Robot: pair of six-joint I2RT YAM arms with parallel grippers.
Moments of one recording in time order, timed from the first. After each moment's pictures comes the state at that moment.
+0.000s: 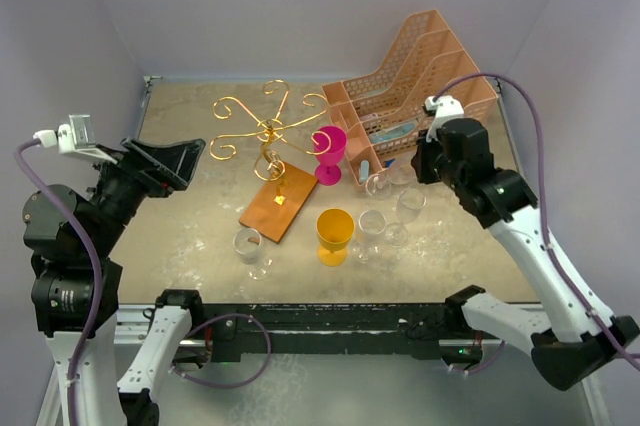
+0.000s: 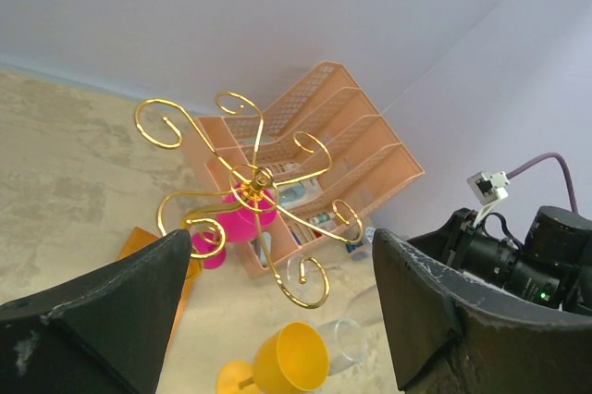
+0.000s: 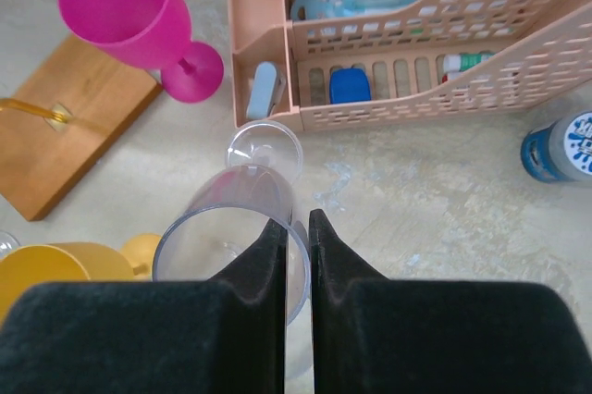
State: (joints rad) left arm -0.02 0.63 1.35 -0.64 0.31 -0.66; right arm 0.44 1.06 1.20 -0.74 0.16 0.15
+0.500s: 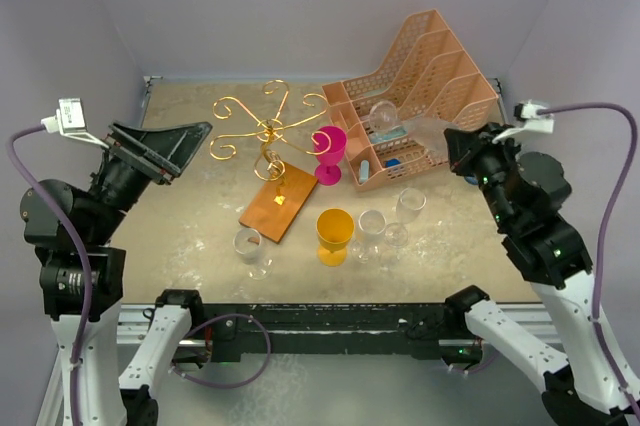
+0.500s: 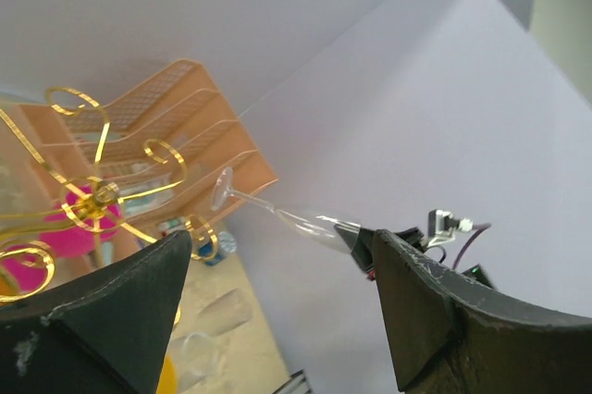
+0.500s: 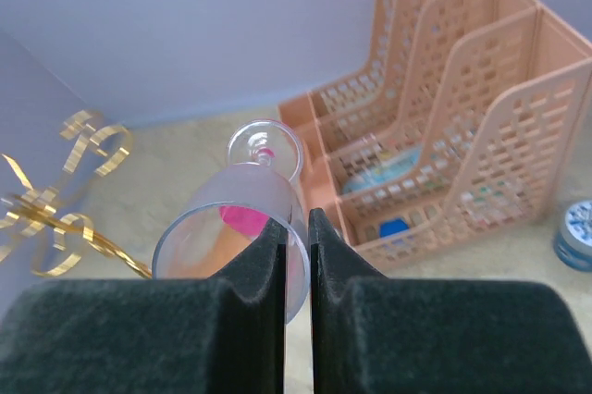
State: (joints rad) left arm -0.02 0.66 1.31 -0.42 0.48 -1.01; right arm 0.44 0.76 1.20 -0.53 0.30 0.35
